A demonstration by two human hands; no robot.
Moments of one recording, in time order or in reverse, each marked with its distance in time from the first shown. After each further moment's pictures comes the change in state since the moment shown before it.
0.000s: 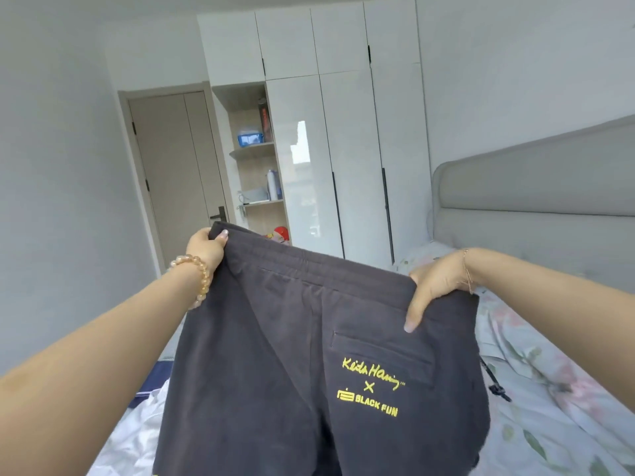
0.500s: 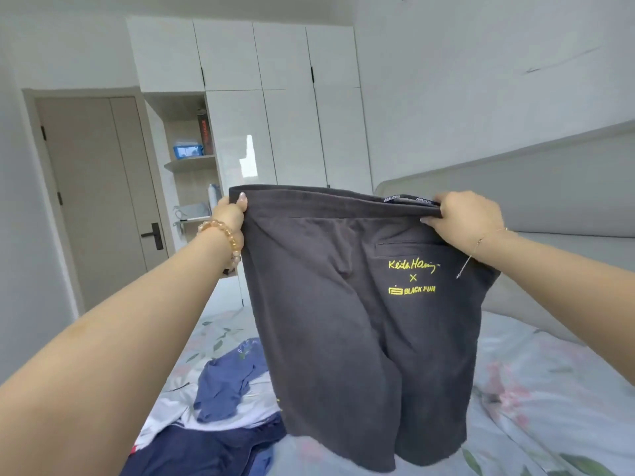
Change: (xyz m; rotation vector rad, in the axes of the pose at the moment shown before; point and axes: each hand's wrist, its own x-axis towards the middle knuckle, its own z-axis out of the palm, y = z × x) left_hand 0.053 0.084 0.165 -0.416 -0.288 -0.034; right_hand -0.051 0.084 -0.098 -0.396 1.307 0.202
